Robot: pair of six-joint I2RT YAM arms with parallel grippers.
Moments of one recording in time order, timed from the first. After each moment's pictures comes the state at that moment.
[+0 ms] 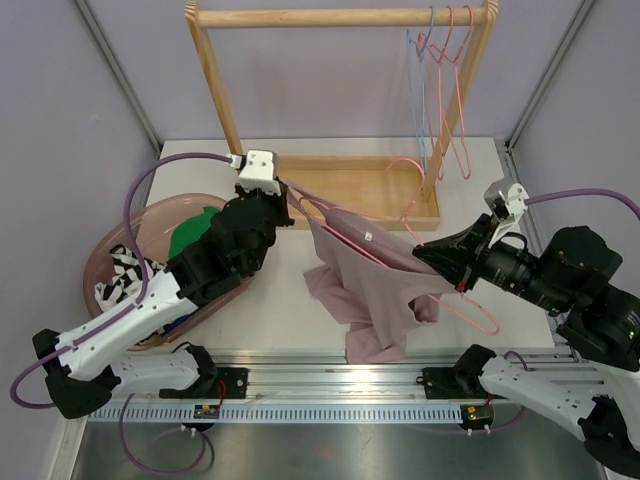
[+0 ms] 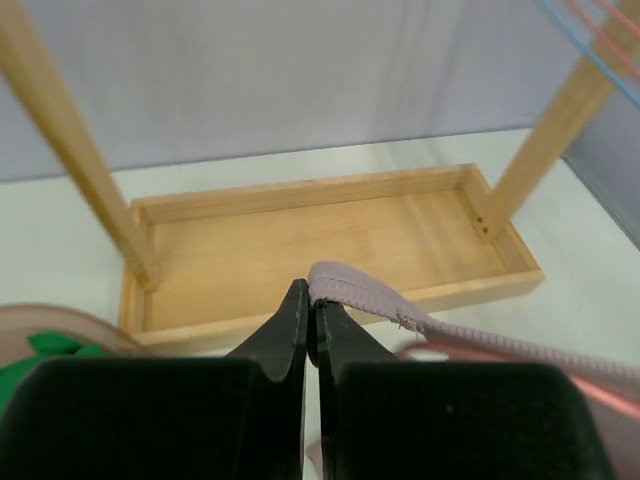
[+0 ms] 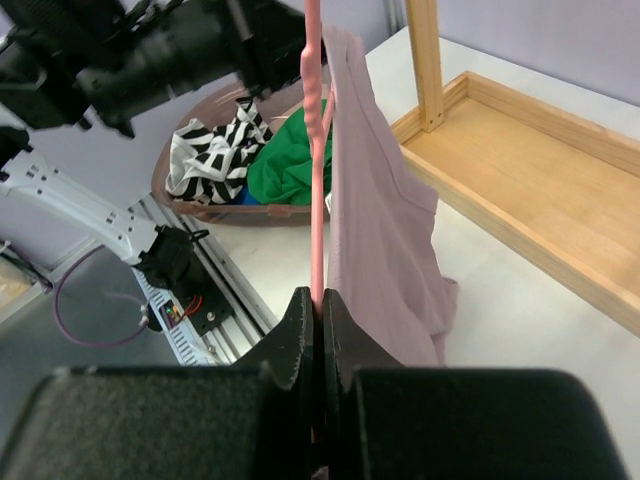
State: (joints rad) left arm -0.98 1.08 1.20 -0.19 -0.72 -0.14; right arm 0.78 0.76 1.46 -0.81 -0.15 0.25
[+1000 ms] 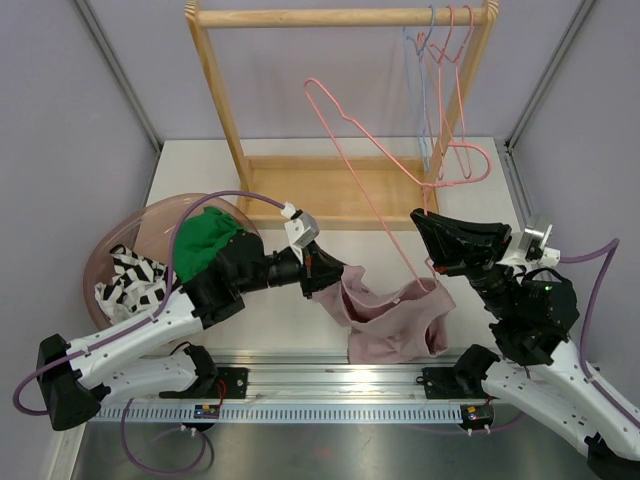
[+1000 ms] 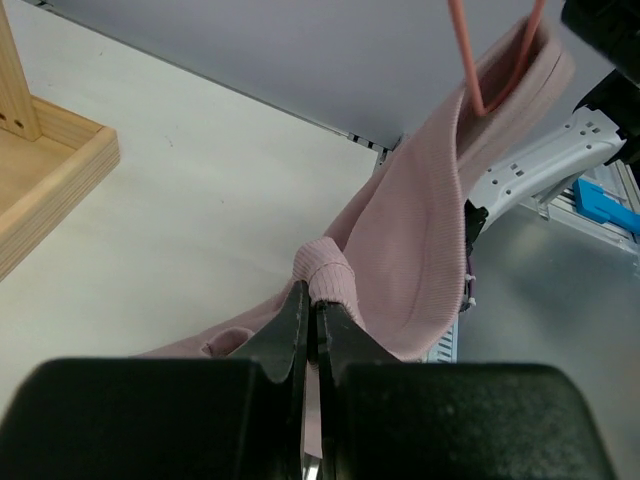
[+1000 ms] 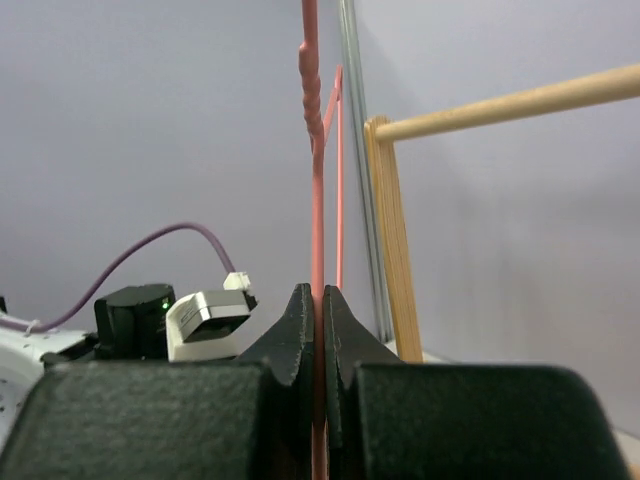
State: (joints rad) left arm -0.95 0.97 0.81 0.12 0.39 -0.29; right arm 0.78 0.52 0.78 0.39 -0.07 0.23
